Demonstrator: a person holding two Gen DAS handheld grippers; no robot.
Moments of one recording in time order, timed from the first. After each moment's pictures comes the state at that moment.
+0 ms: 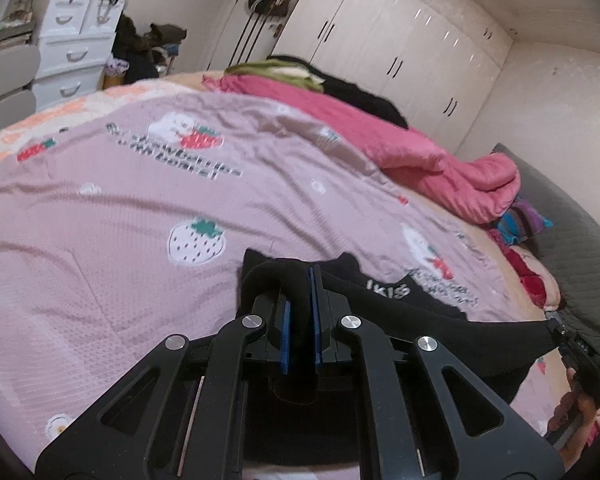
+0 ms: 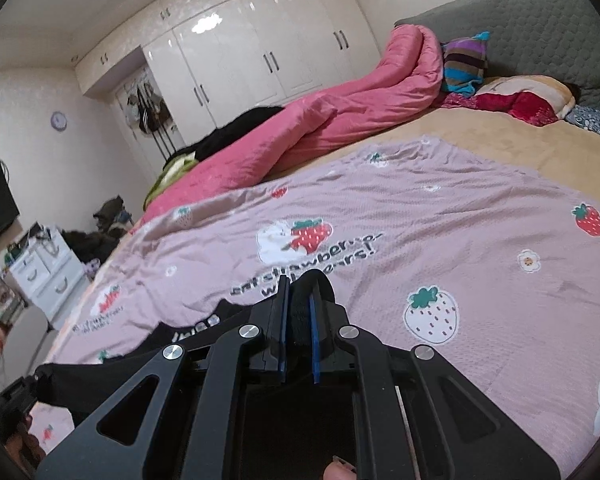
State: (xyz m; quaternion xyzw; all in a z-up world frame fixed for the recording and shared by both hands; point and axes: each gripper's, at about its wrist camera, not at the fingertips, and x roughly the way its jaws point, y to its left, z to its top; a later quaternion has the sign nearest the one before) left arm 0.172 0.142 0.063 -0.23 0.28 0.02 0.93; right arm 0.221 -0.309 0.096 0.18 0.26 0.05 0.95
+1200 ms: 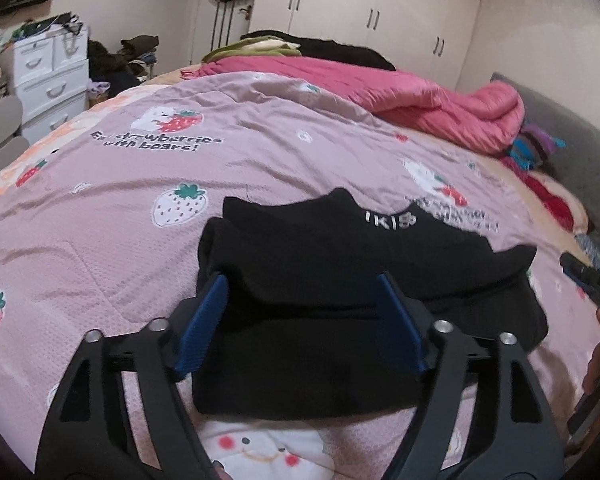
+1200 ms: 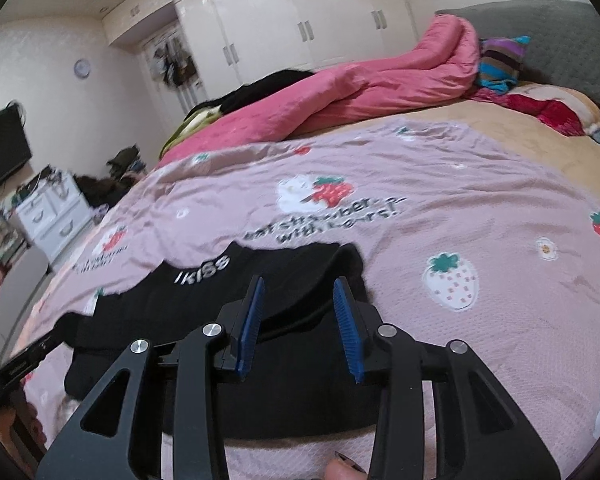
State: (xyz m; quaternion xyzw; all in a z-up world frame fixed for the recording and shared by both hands) left arm 0.157 0.078 0.047 -0.10 0.33 0.02 0.94; right arm 0.205 -0.278 0.074 0.11 0.31 0.11 0.94
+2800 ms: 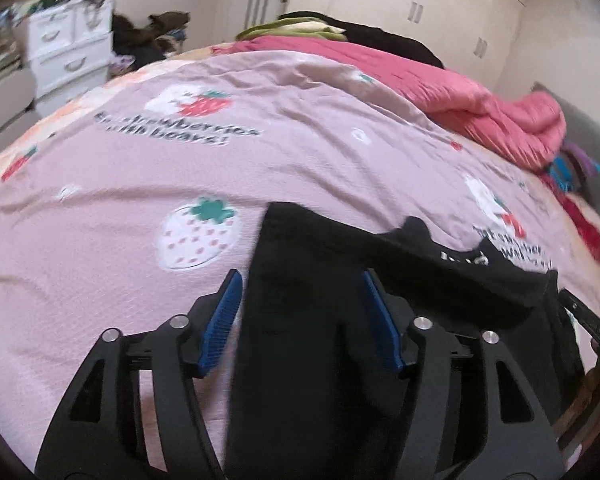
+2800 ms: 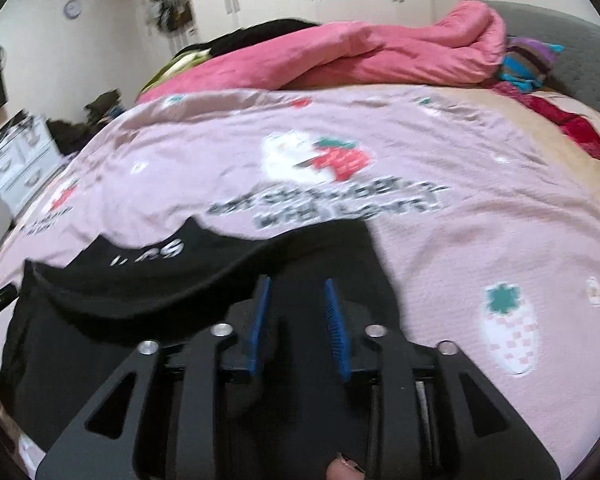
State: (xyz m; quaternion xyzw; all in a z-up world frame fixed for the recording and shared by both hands) left arm 0.238 0.135 0.020 -0.15 0.36 0.07 0.92; right arm 0.316 -0.252 0.025 0.04 0.37 0.06 0.93
